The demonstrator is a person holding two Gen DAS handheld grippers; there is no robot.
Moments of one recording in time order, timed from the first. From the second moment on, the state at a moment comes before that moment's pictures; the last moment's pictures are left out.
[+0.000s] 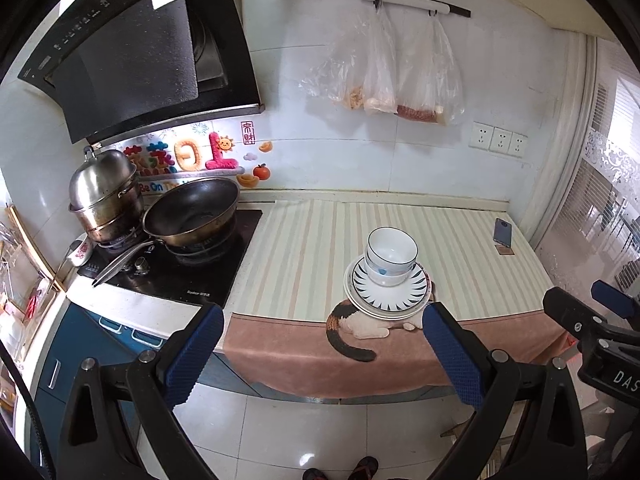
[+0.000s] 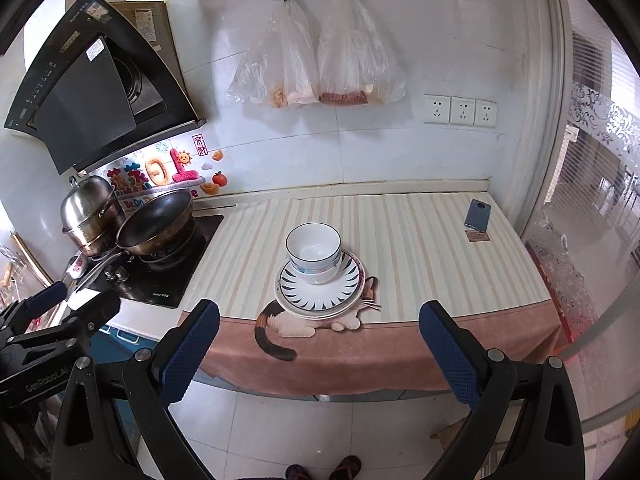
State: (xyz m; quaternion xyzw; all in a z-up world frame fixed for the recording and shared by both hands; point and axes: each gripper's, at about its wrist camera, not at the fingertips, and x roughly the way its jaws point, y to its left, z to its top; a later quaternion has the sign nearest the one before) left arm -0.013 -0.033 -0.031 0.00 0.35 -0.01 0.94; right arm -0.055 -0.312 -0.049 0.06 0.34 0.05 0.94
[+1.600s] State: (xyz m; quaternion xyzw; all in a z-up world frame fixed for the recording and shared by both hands) left arm -0.044 -0.019 -0.026 0.00 0.34 -0.02 0.94; right arm -0.087 -0.286 -0.041 0.03 0.34 0.03 0.94
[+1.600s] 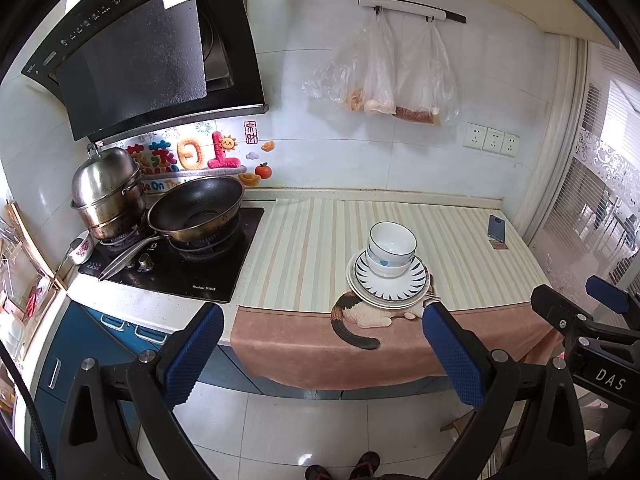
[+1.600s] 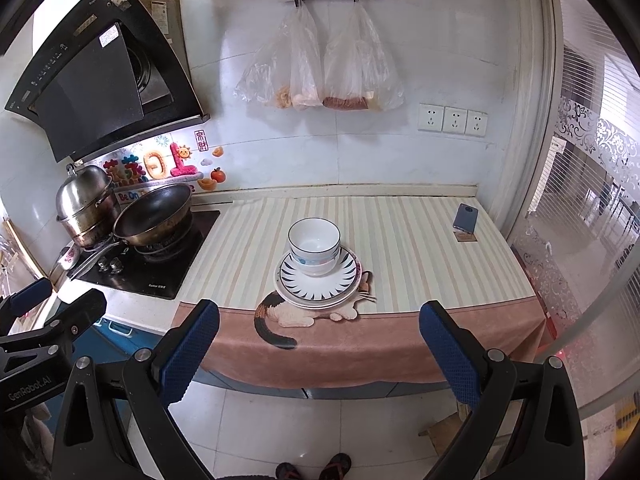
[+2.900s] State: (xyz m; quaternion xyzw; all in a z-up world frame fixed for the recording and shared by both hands) left arm -0.044 -0.020 -0.032 0.00 0.35 -0.01 0.94; right arm -0.083 -0.292 -0.044 0.03 0.34 0.03 0.94
